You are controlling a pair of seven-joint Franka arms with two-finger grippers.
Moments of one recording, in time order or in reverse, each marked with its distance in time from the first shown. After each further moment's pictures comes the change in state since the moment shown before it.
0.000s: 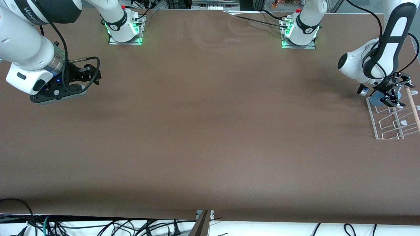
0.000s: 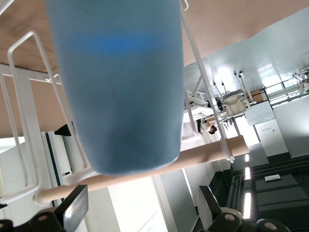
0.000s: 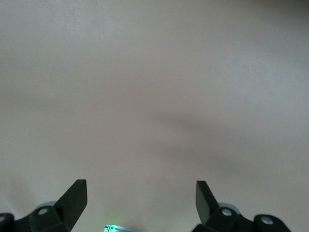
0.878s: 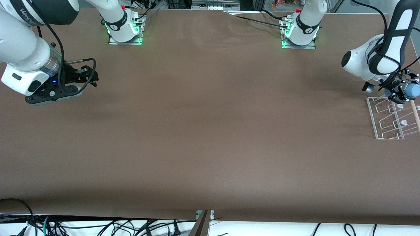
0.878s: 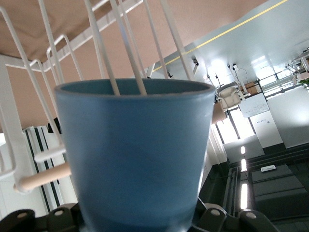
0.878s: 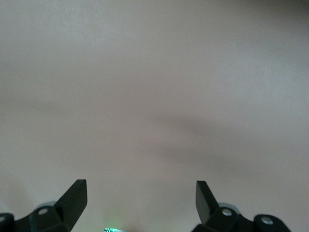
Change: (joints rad) left arm 0.013 -0.038 0.009 -0.014 0.007 -0.007 0.062; right arm -0.003 0.000 -0.012 -0.002 0.000 0.012 0.000
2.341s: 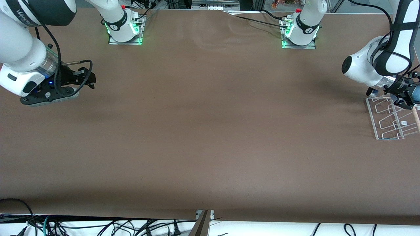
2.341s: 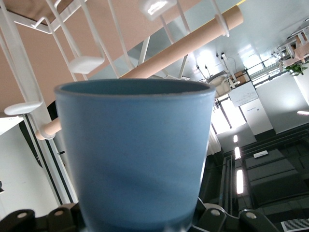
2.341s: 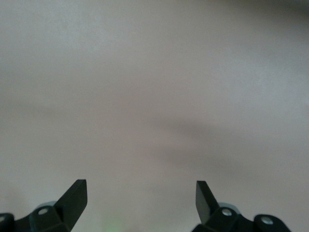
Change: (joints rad) left arm -0.053 -0.048 -0.054 0.090 -0.173 -0.043 0.251; right arm -0.008 0.000 -0.005 -0.001 0.000 0.028 0.000
